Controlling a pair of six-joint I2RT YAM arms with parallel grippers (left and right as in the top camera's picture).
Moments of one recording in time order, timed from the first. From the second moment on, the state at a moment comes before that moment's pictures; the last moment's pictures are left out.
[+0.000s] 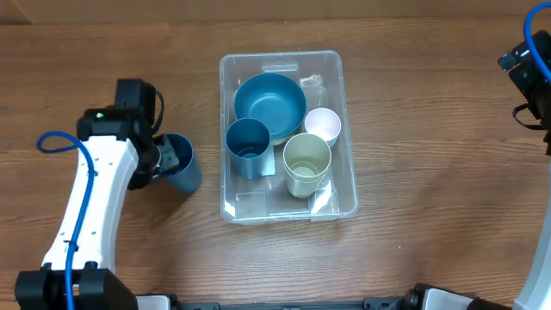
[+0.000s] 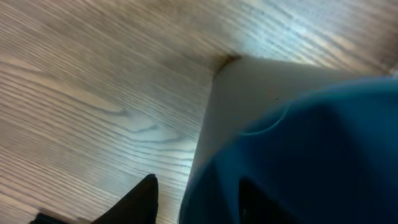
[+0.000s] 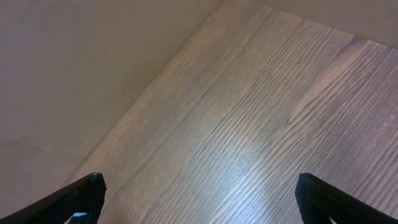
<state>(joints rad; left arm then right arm) 0.00 1.53 1.28 -1.22 -0.09 -0.48 -0.27 1.43 1.79 -1.09 0.19 0.62</state>
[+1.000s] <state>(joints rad) -0.37 1.58 2.07 -1.68 0.01 -0.18 -0.27 1.43 1.79 -1.09 0.19 0.62</state>
